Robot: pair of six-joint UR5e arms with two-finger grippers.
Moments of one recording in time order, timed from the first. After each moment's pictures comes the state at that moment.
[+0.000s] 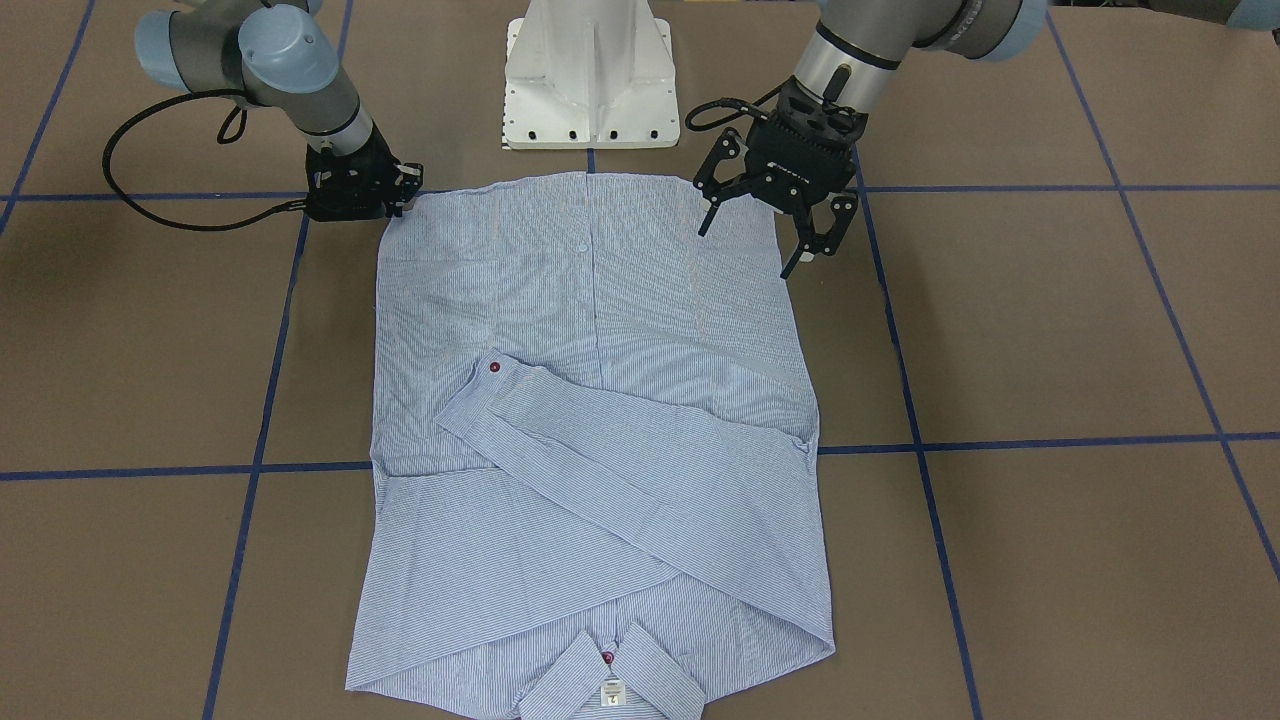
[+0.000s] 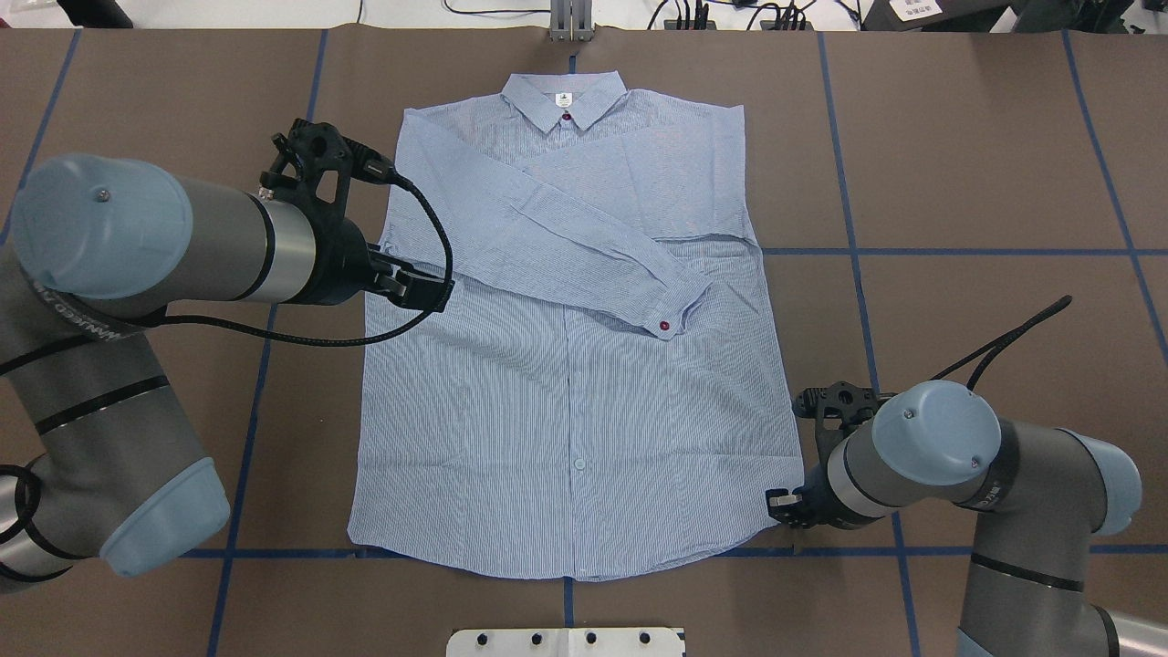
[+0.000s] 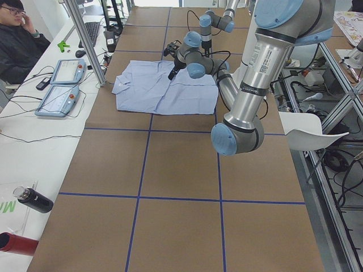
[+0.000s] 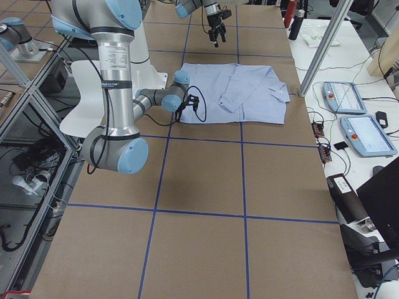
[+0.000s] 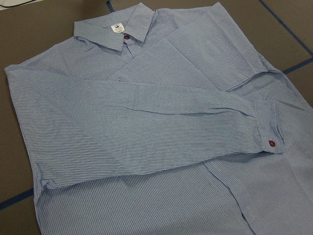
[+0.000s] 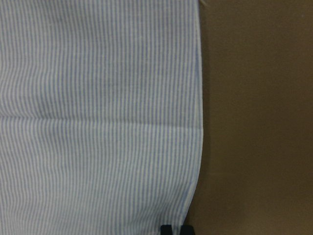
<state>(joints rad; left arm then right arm) -0.63 -1.99 -2.02 -1.87 -1.79 -0.78 0.35 -1.49 1.98 -1.32 1.95 1.31</state>
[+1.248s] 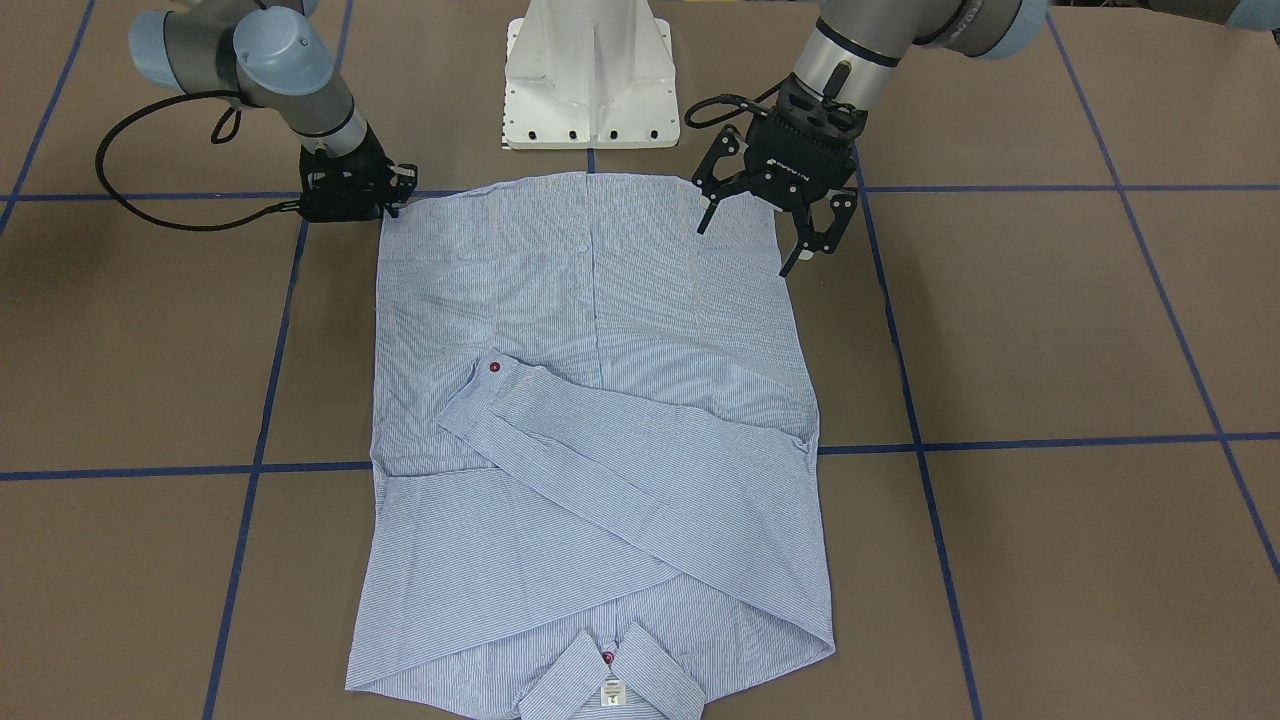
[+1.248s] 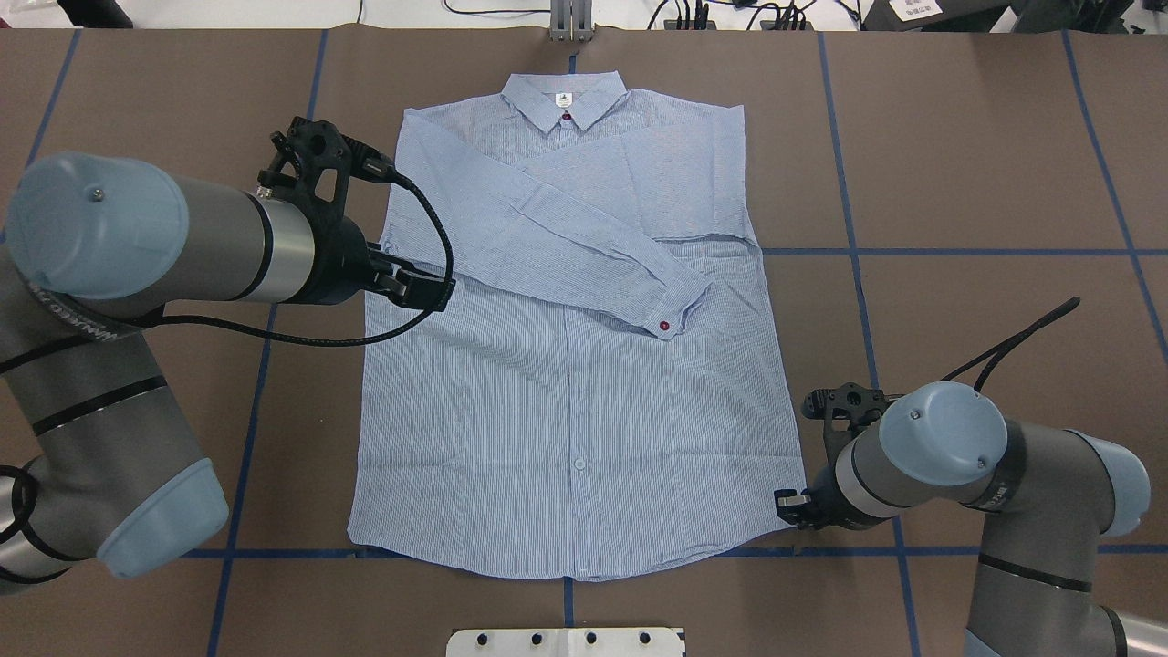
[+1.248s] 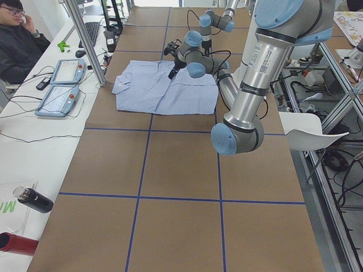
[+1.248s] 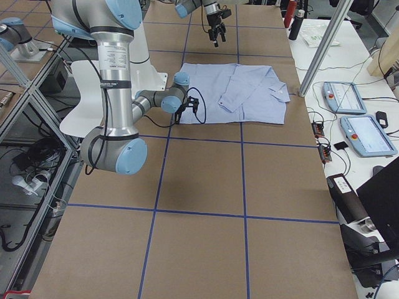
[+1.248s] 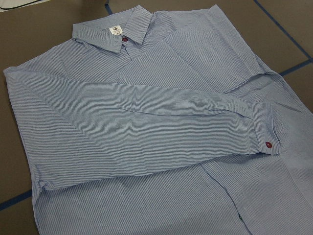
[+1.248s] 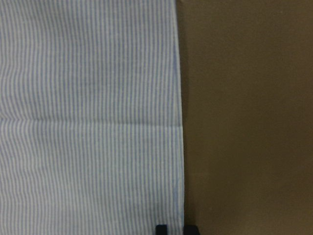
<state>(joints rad) -0.63 -1.99 -2.03 -1.87 -1.79 -0.78 0.35 -1.50 1.98 -1.32 1.95 1.31</state>
